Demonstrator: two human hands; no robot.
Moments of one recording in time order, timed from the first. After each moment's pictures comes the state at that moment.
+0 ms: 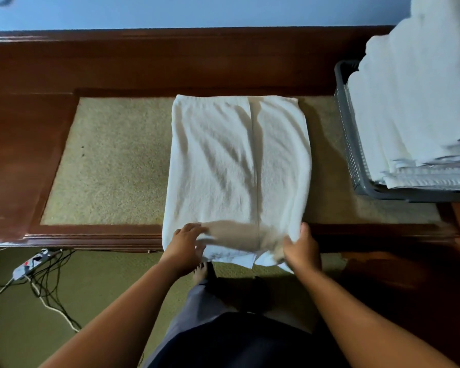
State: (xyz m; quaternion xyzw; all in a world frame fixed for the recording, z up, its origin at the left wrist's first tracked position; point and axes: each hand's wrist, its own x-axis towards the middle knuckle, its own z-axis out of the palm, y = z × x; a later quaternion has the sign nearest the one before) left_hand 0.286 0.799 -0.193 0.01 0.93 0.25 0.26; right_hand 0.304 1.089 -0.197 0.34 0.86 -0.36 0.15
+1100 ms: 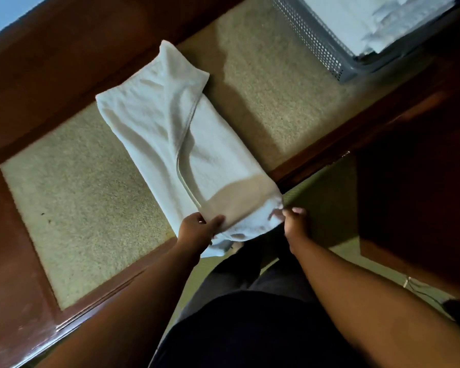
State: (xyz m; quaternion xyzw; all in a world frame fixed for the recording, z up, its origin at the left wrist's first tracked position) left_hand 0.233 0.781 -0.201 -0.14 0.84 0.36 0.39; right_hand 0.364 0.976 -0.331 0.63 0.50 -0.58 0.07
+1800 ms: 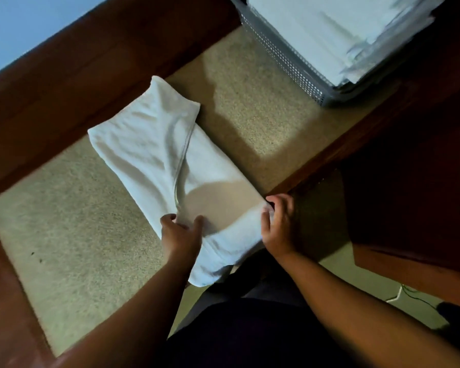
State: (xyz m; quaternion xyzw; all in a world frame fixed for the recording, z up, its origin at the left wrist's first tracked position) left_hand 0.187 0.791 -0.186 -0.13 0.91 0.32 0.23; right_hand 0.314 0.962 -0.265 0.38 0.85 -0.34 -0.16
